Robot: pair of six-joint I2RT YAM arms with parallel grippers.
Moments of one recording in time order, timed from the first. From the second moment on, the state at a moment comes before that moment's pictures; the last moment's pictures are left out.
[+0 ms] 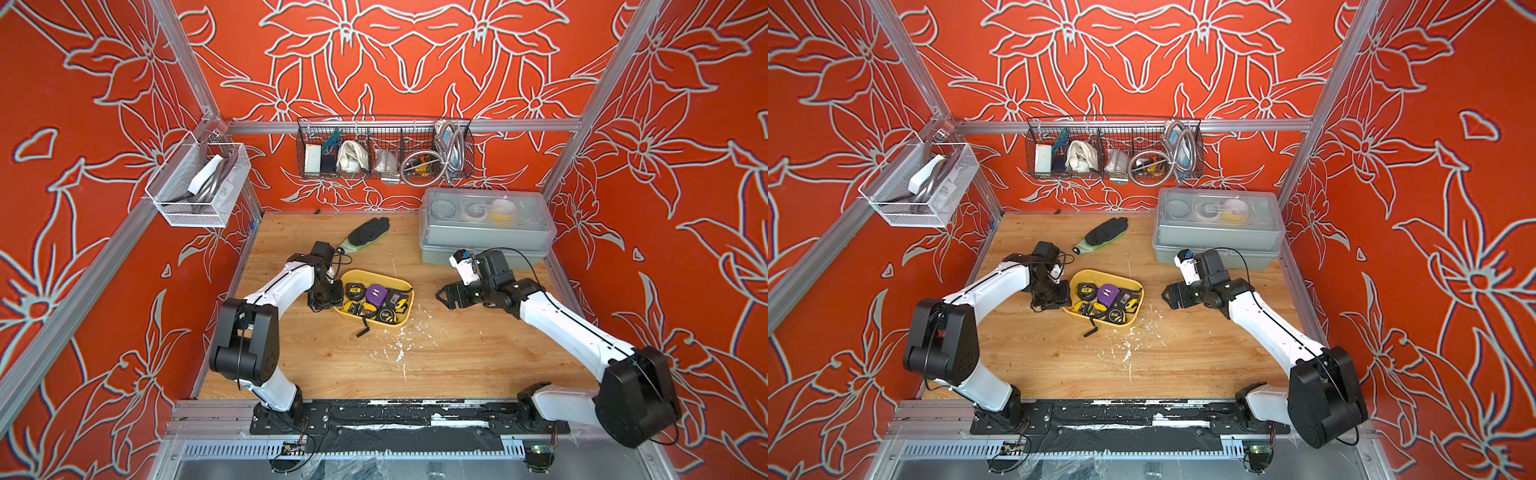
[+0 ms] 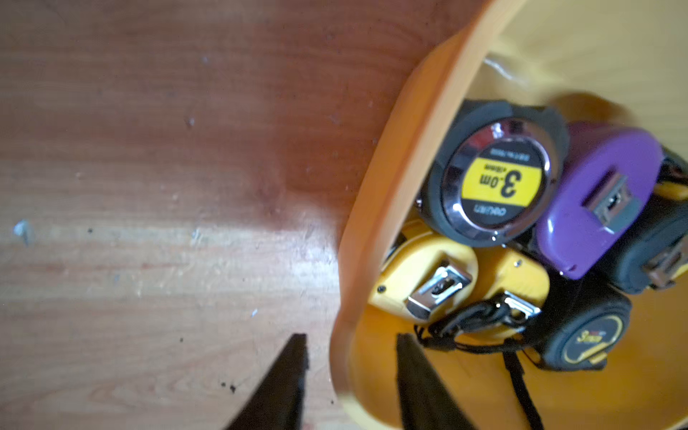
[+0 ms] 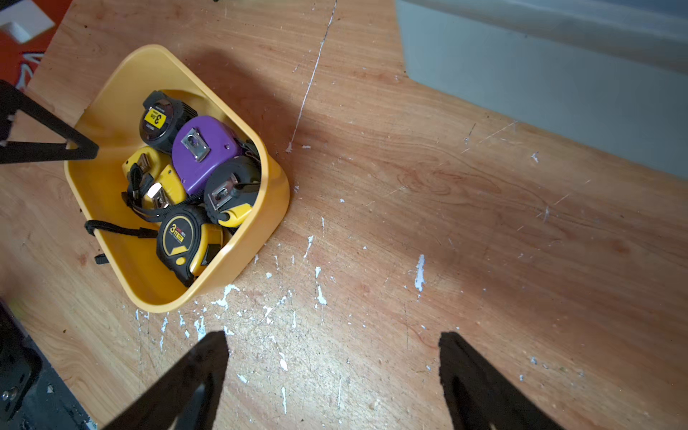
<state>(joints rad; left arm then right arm) -0.15 1.58 1.09 -0.92 0.14 -0.35 0.43 1.29 0.87 -0.48 -0.27 0.10</state>
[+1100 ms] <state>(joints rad) -0.34 1.97 1.53 -0.96 -0.03 -0.63 0.43 1.13 0.79 -0.52 -0.28 0.05</state>
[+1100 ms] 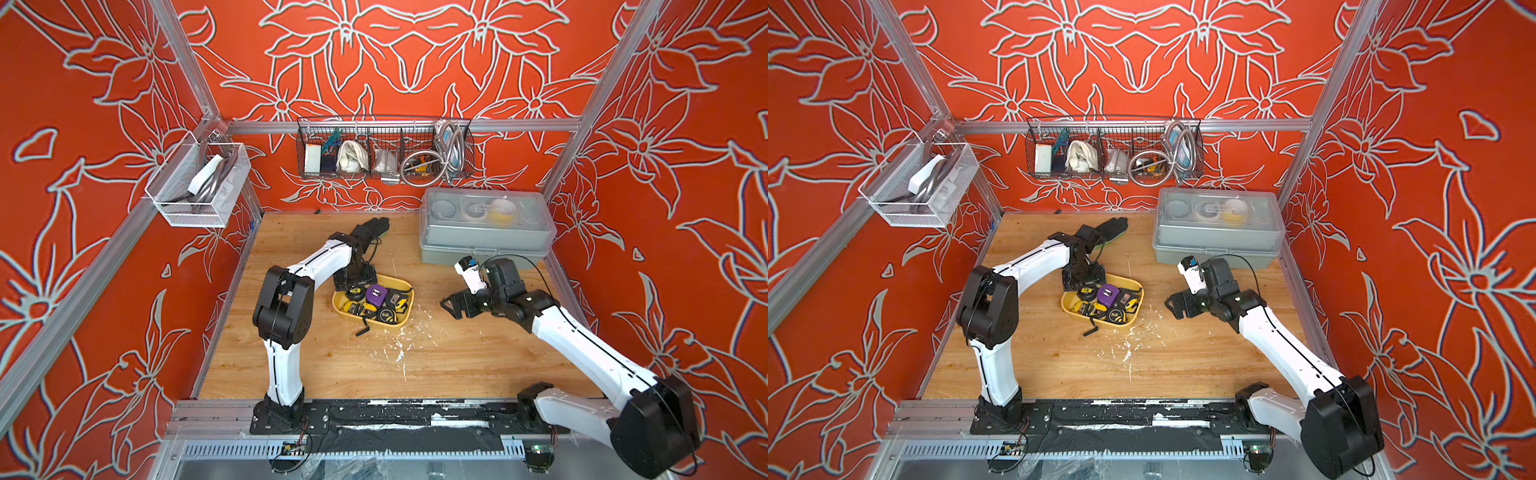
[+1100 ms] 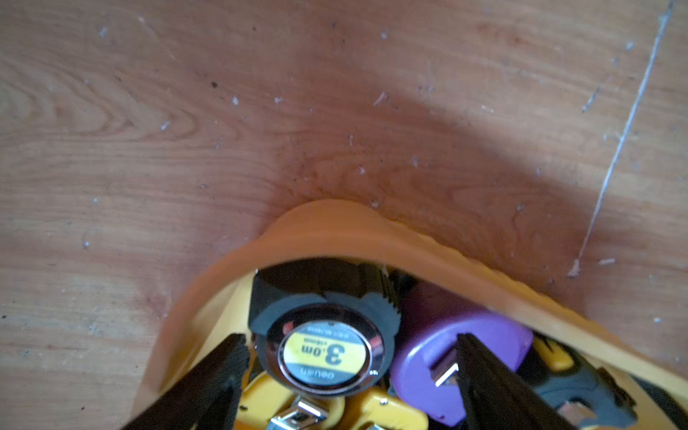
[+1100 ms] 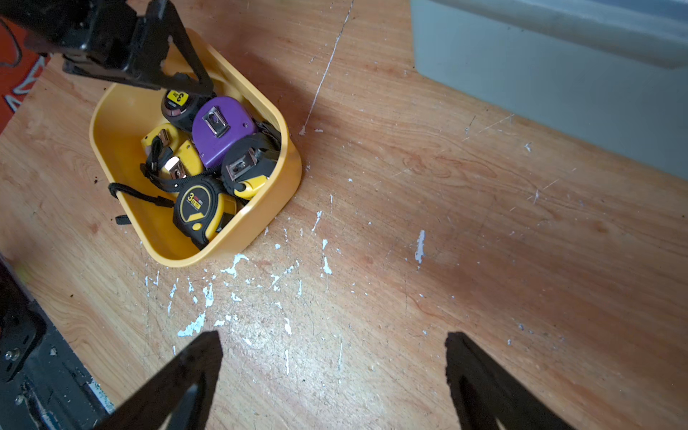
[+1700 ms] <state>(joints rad) -0.35 2.00 1.50 -0.99 -0.07 -0.86 0.43 1.13 0.76 -0.51 -0.28 0.05</state>
